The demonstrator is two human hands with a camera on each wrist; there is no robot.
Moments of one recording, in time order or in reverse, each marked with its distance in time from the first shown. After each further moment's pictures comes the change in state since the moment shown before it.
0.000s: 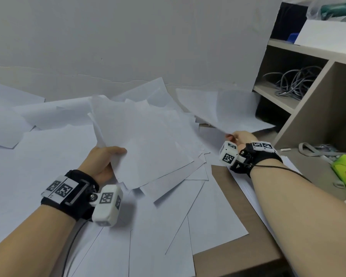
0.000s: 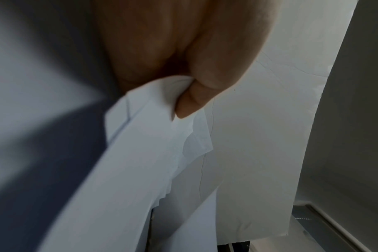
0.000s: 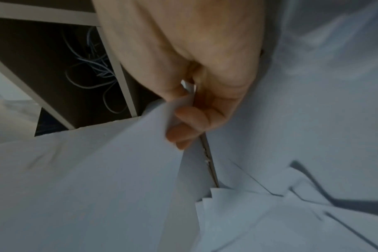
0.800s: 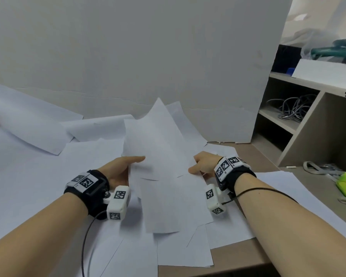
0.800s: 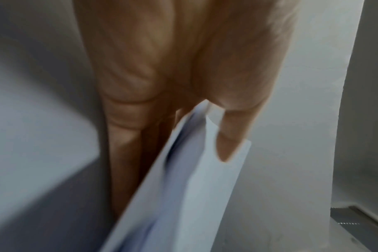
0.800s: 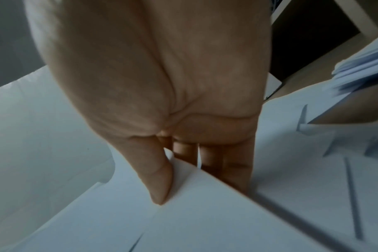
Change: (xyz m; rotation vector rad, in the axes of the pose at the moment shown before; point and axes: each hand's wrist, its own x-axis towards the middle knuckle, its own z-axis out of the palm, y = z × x) left_hand -0.043 0.030 -0.031 0.207 -0.257 -0.183; right_hand -0.113 0.070 0.084 -1.371 -0.520 -0.227
